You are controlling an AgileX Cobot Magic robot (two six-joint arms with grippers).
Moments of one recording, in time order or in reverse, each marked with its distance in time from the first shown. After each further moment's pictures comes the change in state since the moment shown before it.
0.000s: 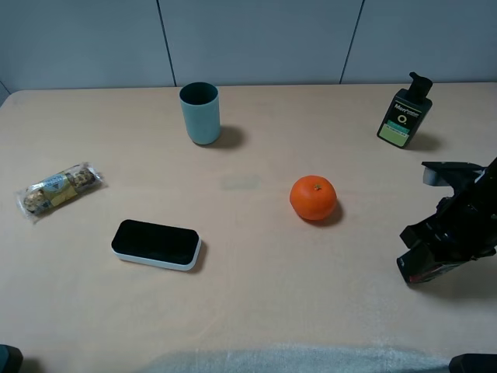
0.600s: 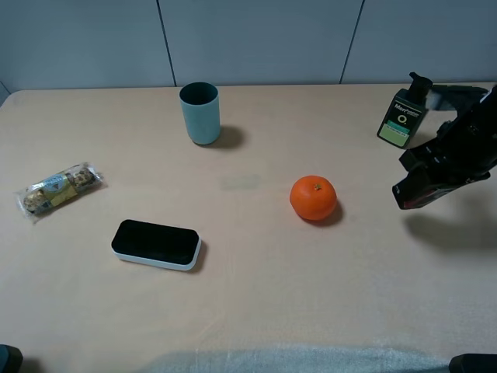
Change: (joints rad) left arm 0.000 0.000 0.000 0.000 0.000 0.000; right arm 0.000 0.001 -0.316 -0.006 0.138 0.000
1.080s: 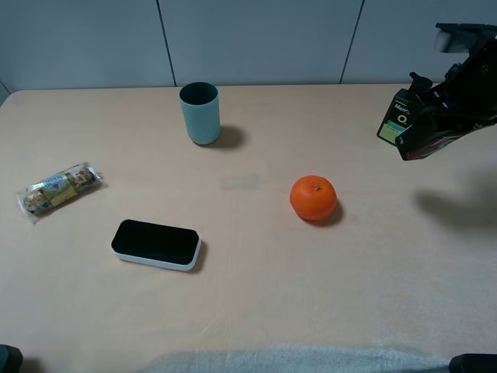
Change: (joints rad) left arm 0.000 0.000 0.000 0.000 0.000 0.000; right arm 0.029 0.003 -0.206 -0.037 0.094 0.000
